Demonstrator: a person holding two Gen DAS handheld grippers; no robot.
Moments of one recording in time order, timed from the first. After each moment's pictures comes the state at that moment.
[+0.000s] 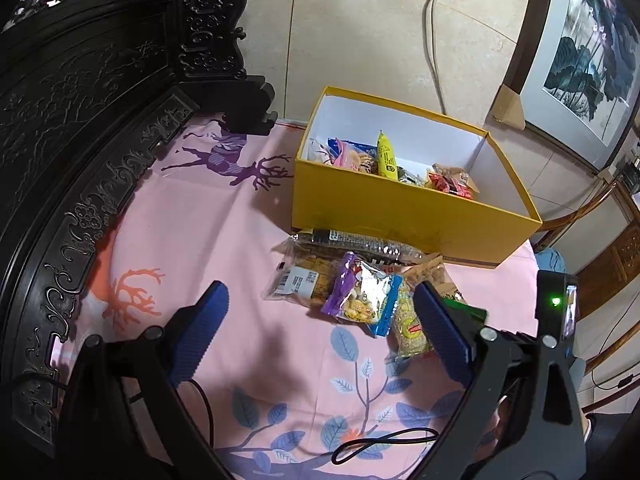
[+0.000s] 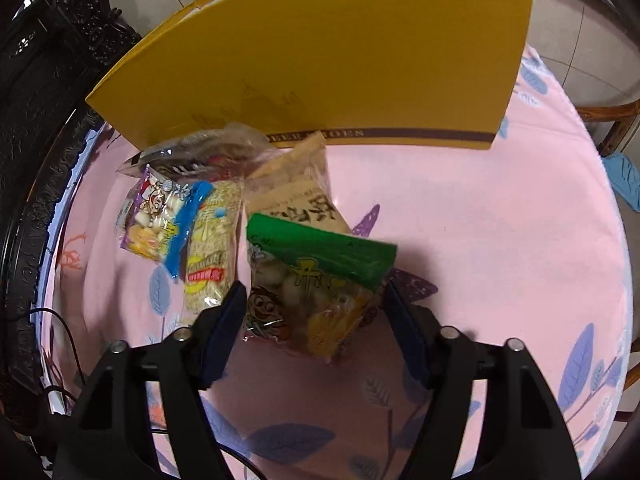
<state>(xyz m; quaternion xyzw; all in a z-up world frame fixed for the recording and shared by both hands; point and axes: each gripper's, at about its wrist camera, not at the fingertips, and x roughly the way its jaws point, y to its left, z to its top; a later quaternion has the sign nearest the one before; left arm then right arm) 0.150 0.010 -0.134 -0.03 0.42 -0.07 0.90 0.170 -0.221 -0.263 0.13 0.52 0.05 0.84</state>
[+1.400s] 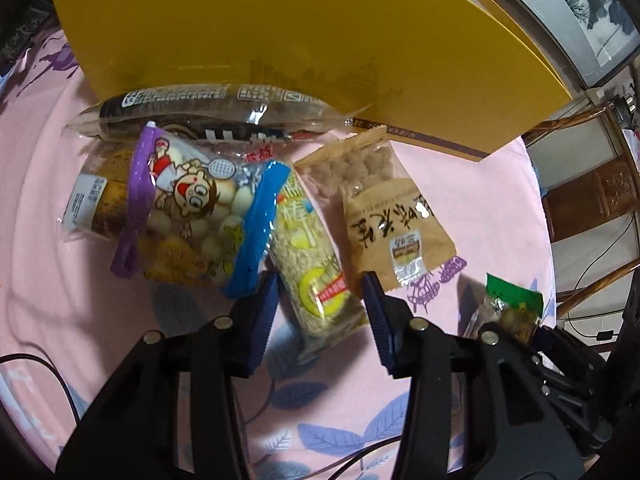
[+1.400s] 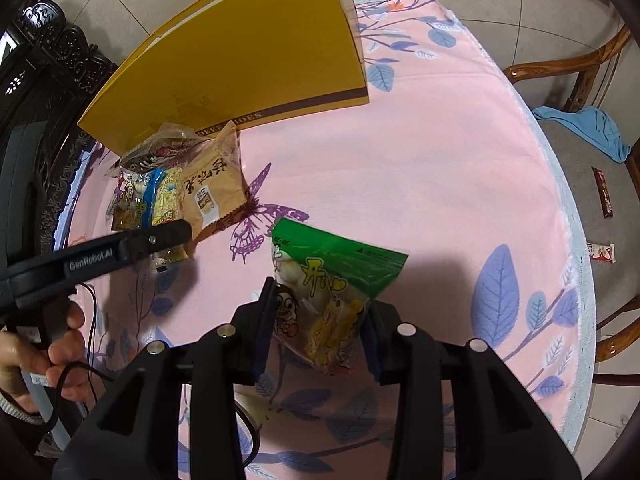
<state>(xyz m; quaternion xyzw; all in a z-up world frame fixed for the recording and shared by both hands) 0.204 -0.103 -0.266 -0.02 0.60 -0.18 0.78 0.109 -0.297 -0.261 0.19 0.52 0.02 0.83</state>
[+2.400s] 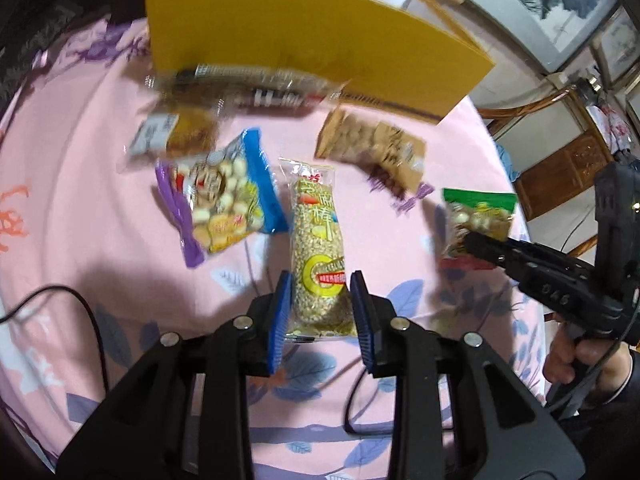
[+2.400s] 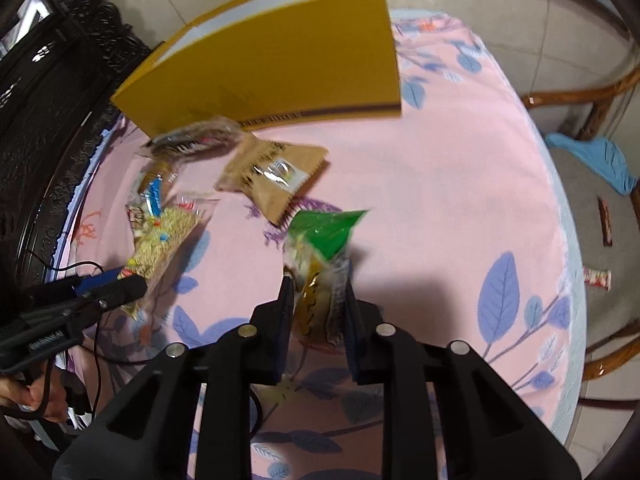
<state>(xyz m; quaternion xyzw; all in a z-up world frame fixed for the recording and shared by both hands) 0.127 -0.057 -0.238 -0.02 0.57 -0.21 0.79 0.096 -0.284 -0.251 0.16 0.52 0.04 0.84</state>
